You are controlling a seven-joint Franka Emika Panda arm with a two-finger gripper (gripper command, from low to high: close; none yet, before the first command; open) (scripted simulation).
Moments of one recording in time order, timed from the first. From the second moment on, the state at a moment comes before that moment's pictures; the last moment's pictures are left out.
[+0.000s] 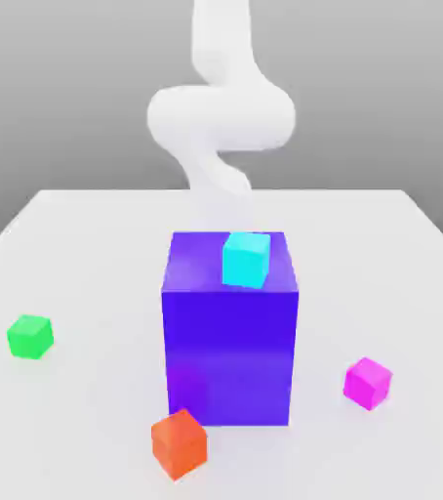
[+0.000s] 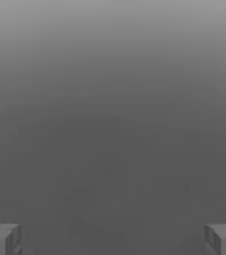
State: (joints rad) arm 0.03 -0.71 0.02 -2.35 0.01 2.35 0.78
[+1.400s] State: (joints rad) arm 0.38 0.11 0.19 -2.75 -0.08 2.86 0.71
